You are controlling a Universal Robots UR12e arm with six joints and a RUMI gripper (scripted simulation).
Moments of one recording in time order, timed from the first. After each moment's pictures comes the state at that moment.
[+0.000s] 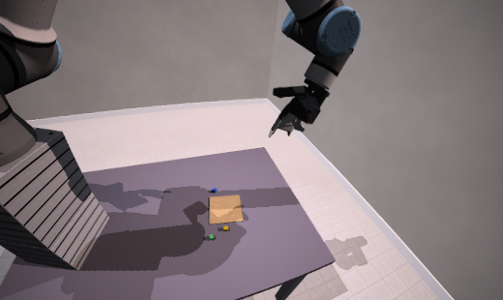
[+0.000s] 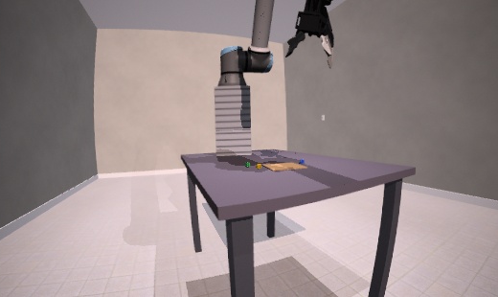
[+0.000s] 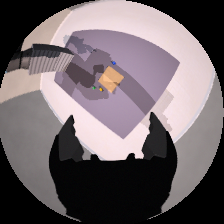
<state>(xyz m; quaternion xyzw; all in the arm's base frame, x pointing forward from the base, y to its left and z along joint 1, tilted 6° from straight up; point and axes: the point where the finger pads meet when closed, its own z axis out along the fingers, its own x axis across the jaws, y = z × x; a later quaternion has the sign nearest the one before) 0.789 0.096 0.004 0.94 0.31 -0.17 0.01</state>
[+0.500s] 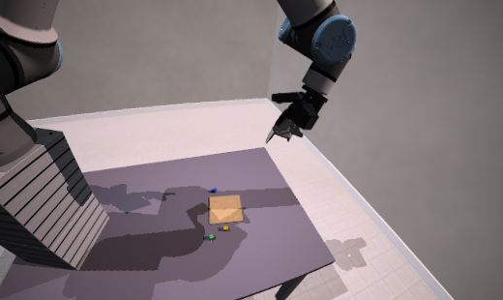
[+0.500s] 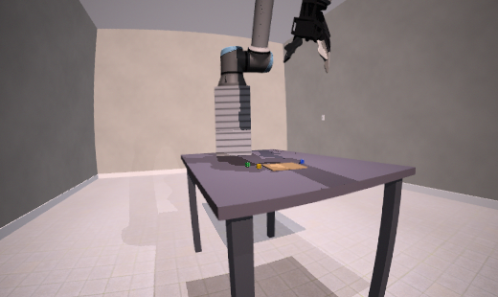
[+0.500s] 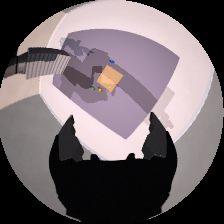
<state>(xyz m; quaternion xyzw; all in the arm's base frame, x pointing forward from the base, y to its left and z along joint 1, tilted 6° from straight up) 0.785 0.087 -0.014 0.94 0.29 -0.16 0.01</state>
